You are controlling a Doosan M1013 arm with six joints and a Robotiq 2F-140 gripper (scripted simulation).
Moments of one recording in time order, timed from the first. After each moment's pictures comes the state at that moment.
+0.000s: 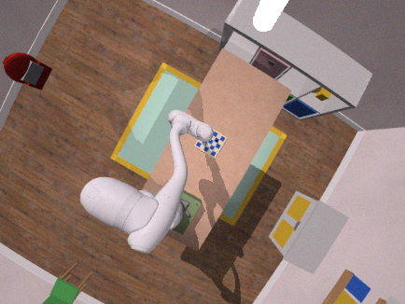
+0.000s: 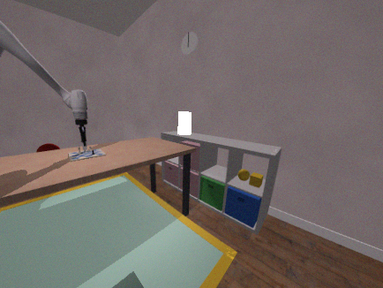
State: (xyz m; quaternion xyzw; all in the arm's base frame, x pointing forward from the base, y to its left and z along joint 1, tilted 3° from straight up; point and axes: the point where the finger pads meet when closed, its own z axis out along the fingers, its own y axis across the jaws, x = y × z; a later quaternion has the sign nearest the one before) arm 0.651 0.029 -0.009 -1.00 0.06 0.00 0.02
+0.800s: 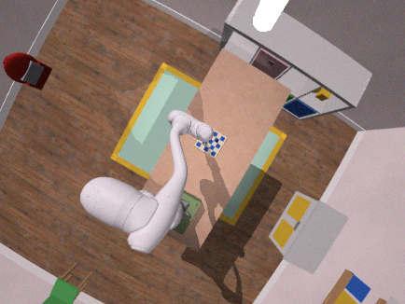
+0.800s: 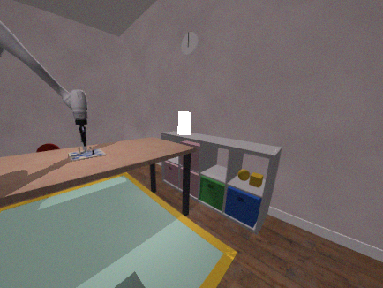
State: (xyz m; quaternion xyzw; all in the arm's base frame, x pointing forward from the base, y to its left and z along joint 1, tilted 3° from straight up) arm 0.651 0.029 -0.009 -1.00 0.06 0.00 0.02
